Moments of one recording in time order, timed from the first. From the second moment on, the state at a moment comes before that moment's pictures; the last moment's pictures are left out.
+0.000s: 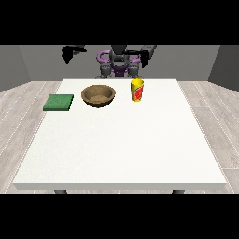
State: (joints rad) left arm 0.05 0.00 -0.28 -1.64 -0.04 0.29 -0.25; right arm 0.12 -0.12 -0.13 -1.72 -0.26 0.19 -0.13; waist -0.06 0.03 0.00
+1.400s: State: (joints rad) left arm -0.33 0.01 -0.01 -0.83 -0.02 0.46 -0.76; right arm 0.00 -0.30 -0.32 -1.46 -0.37 0.47 -0.30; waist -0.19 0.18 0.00
